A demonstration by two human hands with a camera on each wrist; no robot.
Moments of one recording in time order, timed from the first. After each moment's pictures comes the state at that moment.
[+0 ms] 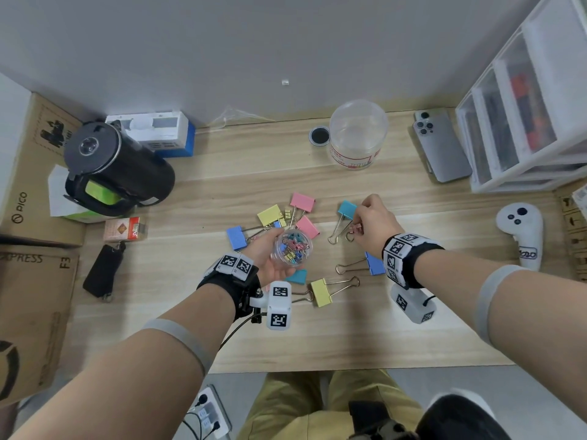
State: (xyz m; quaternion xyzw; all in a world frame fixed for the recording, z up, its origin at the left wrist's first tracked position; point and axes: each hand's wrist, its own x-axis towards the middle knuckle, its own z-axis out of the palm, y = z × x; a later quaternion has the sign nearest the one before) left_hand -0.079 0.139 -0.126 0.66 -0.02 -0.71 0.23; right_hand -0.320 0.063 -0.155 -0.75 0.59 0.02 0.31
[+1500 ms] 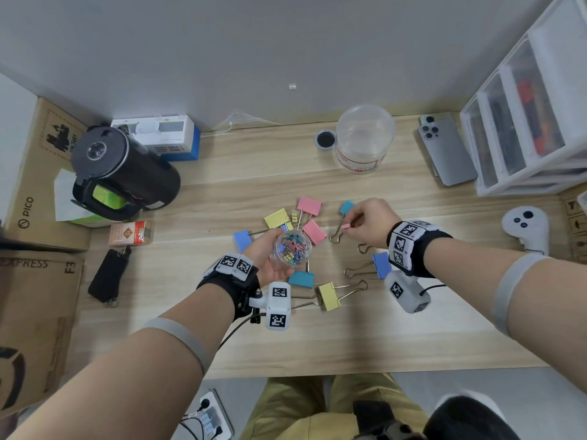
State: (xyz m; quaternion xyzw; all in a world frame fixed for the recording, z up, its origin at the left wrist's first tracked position) left_hand -0.061 0.136 -0.120 0.65 -0.02 -0.72 0.23; right_hand -0.295 0.047 -0.124 -0.69 0.57 -0.05 0.44
